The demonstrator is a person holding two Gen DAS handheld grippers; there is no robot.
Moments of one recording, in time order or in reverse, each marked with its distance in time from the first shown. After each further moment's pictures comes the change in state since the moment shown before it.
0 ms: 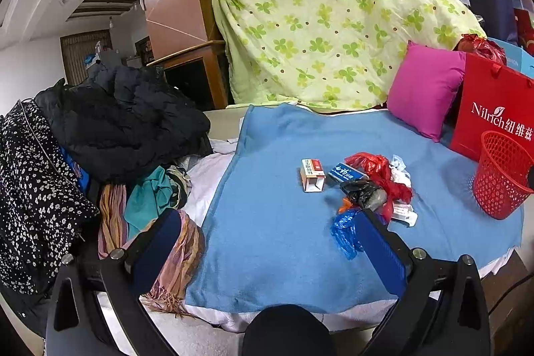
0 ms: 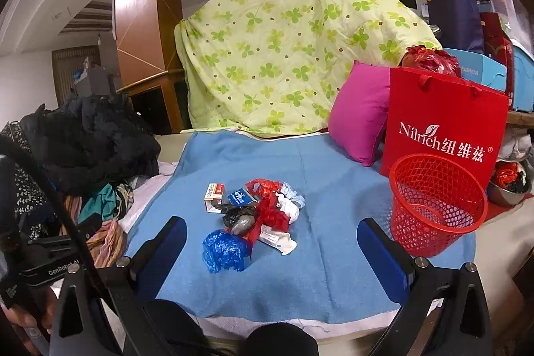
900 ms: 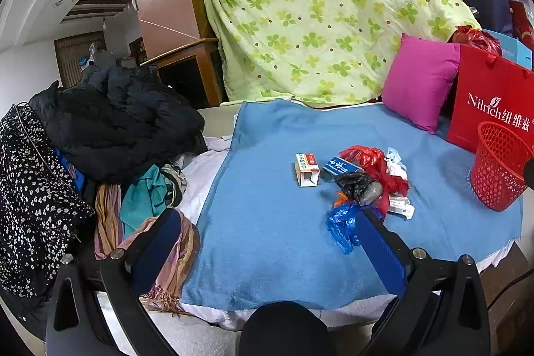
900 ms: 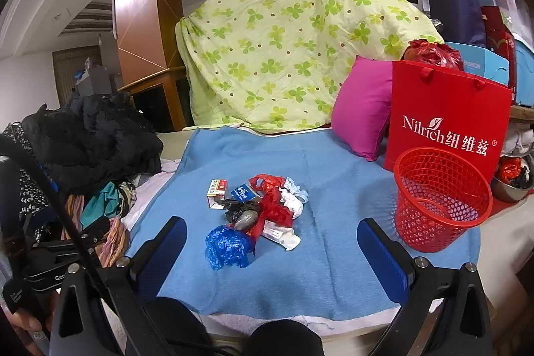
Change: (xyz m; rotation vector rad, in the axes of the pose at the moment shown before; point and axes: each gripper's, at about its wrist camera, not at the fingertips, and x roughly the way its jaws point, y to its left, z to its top) left arm 0.004 -0.009 -0.004 0.017 0.006 -0.016; right arm 0.004 0.001 -0.009 -0.003 -0.016 0.014
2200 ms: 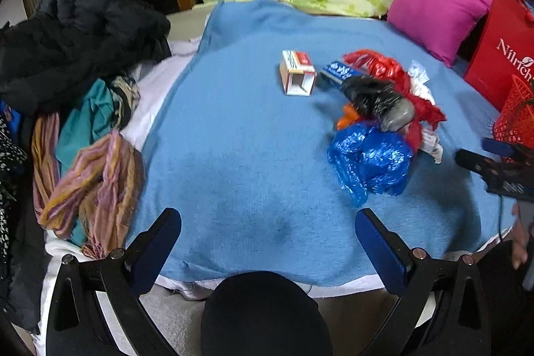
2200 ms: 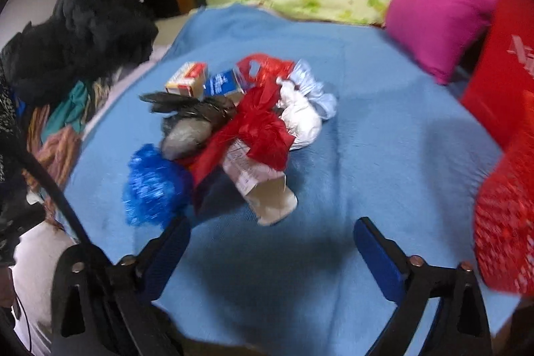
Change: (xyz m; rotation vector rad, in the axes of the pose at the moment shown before) left arm 0.148 -0.016 -0.048 -0.038 0.427 -0.101; right arm 0.266 -0.045 -0.058 -0.149 0.528 0.160
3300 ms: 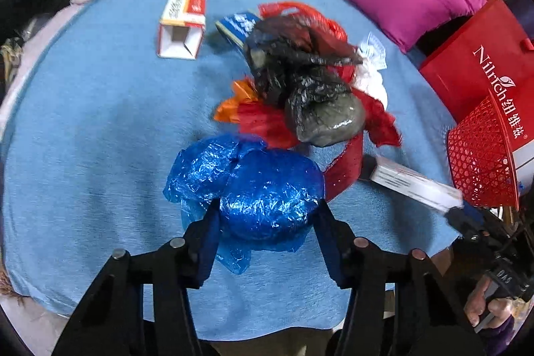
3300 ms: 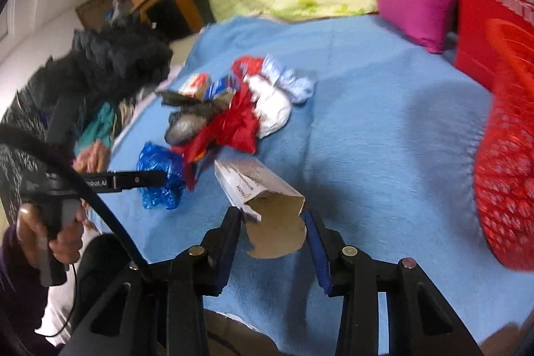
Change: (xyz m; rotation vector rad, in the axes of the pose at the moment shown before) left arm 0.100 -0.067 0.042 -0.044 0.189 -0.352; right arm -0.056 -0.071 -0.061 0.112 -0.091 0.160
